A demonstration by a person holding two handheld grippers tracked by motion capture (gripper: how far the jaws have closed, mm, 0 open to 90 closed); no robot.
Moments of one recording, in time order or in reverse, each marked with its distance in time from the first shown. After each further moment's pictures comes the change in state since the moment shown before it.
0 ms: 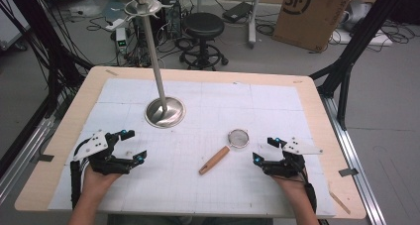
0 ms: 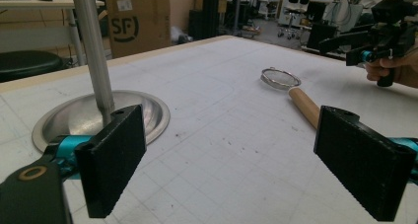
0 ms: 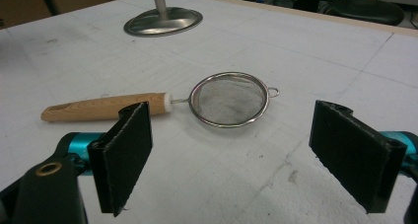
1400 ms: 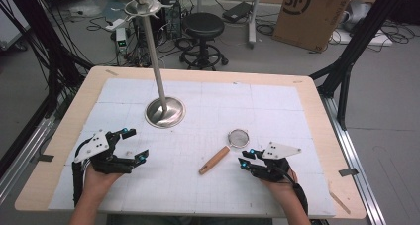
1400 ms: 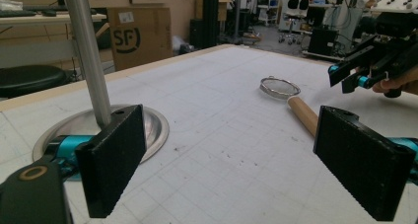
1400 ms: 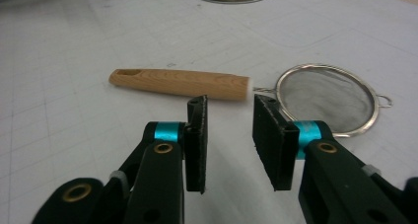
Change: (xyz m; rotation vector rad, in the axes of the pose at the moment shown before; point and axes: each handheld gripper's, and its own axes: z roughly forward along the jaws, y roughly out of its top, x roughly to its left) left arm -0.005 0.005 0.003 -0.035 0.004 0.031; right arm 0.036 0.008 0.023 0.137 0.181 -0.134
